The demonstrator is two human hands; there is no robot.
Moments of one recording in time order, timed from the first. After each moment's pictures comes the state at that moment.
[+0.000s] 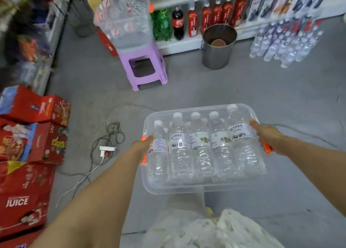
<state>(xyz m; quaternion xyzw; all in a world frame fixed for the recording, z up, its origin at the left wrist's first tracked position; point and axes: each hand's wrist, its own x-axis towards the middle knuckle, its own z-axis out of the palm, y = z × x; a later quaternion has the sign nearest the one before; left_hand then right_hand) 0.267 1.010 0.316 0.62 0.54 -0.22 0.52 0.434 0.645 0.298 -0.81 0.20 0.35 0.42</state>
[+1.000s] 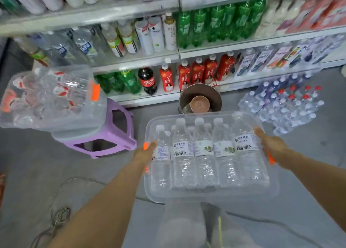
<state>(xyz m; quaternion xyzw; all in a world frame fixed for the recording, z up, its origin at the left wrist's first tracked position) 0.997 1.085 0.265 0.63 0.52 -0.21 0.54 1.144 0.724 0.291 -0.84 0.24 0.33 0.36</state>
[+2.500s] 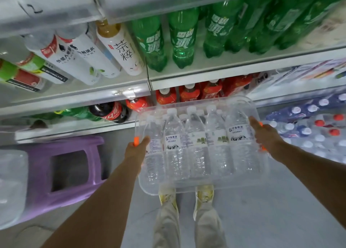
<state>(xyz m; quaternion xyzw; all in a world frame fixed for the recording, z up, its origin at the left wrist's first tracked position) 1.407 1.128 0.045 0.63 0.60 -0.20 0.46 1.565 0.801 0.048 -0.84 0.23 0.34 0.37</state>
